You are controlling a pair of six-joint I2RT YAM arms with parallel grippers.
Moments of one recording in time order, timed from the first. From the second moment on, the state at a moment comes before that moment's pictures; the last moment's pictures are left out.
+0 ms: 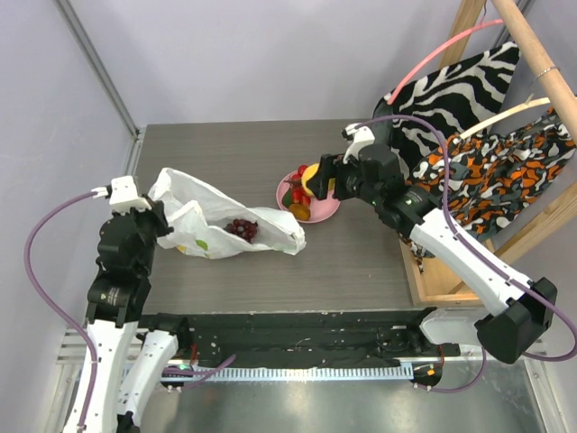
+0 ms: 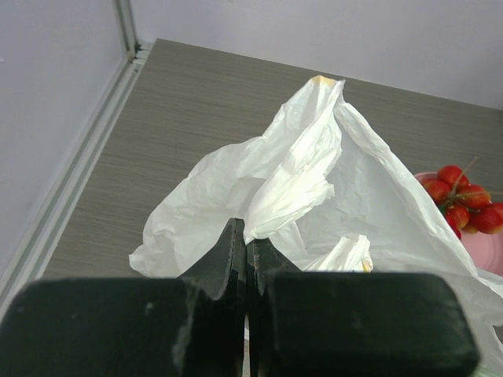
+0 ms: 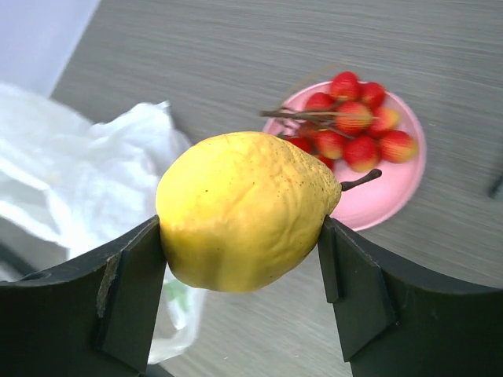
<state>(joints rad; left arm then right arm) -0.14 0.55 0.87 -0.48 -0.26 -0.19 0.59 1.26 1.21 -0.36 0.02 0.34</state>
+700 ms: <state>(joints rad) -0.14 0.62 0.97 -0.58 -0.07 -0.28 0.92 1.47 1.36 -0.09 -0.36 0.37</state>
